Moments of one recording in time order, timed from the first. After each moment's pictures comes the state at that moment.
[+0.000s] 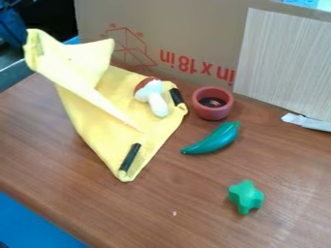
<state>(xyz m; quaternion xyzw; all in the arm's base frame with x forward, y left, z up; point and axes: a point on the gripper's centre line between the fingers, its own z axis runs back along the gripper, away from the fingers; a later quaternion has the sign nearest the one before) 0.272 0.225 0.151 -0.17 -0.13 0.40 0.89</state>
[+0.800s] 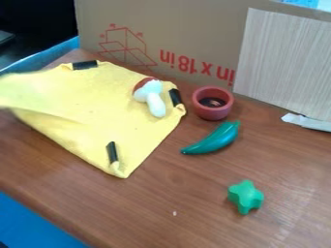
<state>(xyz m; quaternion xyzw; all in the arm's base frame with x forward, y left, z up) 0.221 0.282 0.114 -0.04 -0.02 0.49 0.87</state>
